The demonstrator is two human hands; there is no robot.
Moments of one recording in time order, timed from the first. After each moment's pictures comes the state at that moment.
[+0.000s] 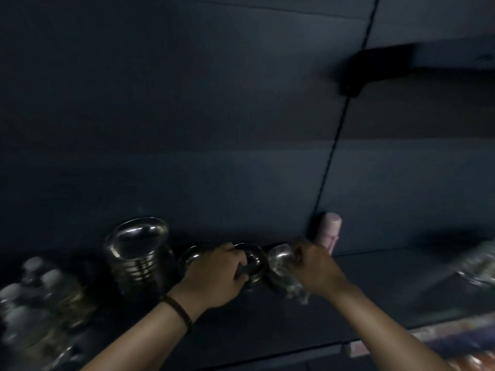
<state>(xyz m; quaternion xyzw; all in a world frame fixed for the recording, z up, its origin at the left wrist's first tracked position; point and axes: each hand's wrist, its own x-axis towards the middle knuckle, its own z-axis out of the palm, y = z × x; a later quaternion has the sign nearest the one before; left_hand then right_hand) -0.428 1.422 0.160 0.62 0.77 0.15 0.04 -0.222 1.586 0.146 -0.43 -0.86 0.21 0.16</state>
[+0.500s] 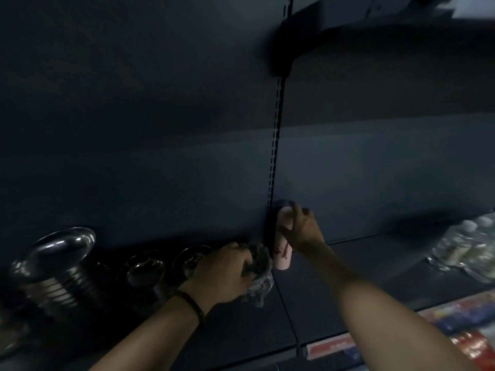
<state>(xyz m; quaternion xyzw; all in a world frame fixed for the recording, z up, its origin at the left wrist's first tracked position) -0.313 1.554 0.149 0.63 0.76 0.13 0.10 -0.168 1.781 0.105 -0.51 -0.81 0.23 0.18</state>
